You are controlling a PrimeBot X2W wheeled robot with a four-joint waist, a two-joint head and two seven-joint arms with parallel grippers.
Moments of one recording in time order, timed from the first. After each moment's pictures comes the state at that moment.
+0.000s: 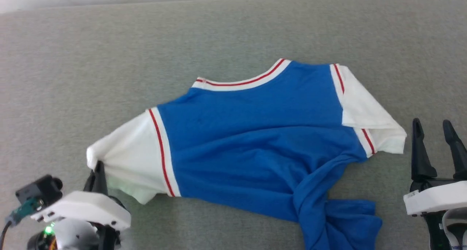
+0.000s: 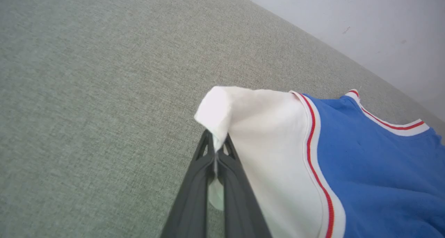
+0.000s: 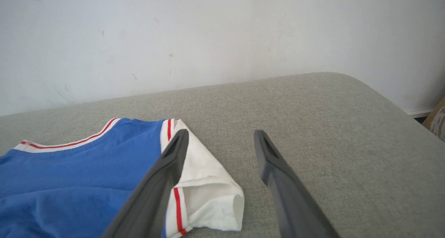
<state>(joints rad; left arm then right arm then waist) 0.04 0.17 0.03 -0.18 -0.54 0.28 0.22 -0.01 -0.05 -0.20 -0.13 0.22 0.13 -0.03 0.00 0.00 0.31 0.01</state>
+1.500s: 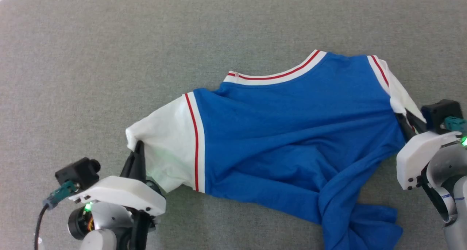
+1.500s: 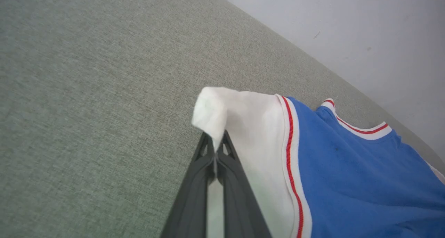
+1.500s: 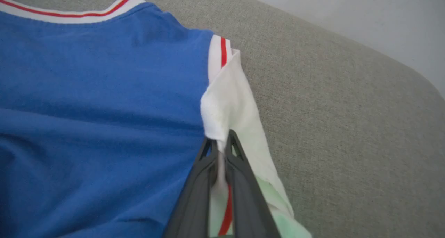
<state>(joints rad) -0.03 0.10 -0.09 -0.15 -0.57 0.24 0.16 -0.24 -0.32 0.05 0.05 0.10 0.13 0.37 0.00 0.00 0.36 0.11</state>
